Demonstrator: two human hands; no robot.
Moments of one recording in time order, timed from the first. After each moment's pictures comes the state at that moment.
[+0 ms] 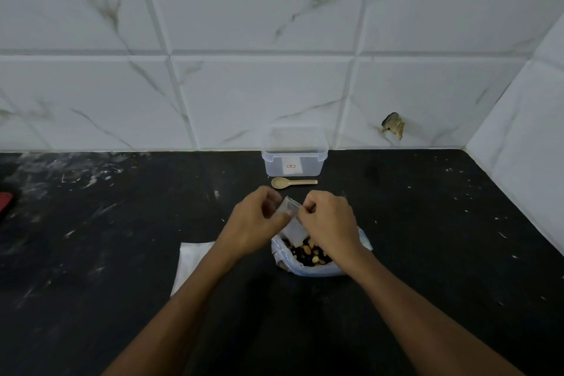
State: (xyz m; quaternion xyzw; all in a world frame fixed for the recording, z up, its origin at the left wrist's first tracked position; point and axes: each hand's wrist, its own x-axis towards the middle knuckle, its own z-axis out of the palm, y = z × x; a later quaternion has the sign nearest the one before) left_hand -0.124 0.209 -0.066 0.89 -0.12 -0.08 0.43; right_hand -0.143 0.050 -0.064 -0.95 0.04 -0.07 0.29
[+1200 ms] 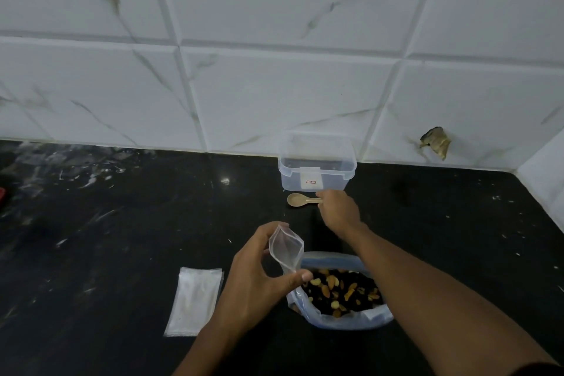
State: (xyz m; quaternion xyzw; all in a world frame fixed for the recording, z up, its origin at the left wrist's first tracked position) left_hand -0.121 0.221 -0.104 0.82 -0.10 -0.01 0.56; right_hand 0.022 0.024 -0.154 -0.98 0.02 0.06 0.17
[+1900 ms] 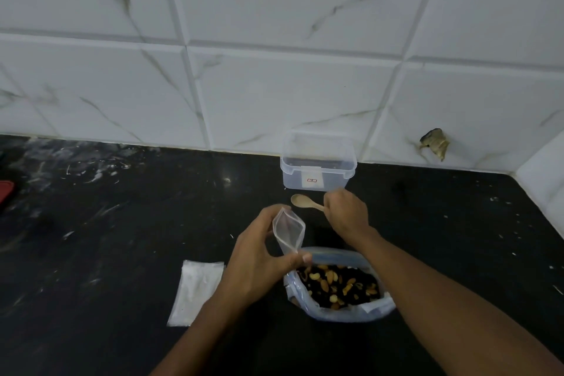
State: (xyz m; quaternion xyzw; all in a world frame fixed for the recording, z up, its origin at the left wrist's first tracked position) left_hand -0.111 0.220 -0.091 0.82 -0.13 0.01 0.55; right_hand 0.006 0.015 -0.147 -1.00 -0.01 0.00 0.08
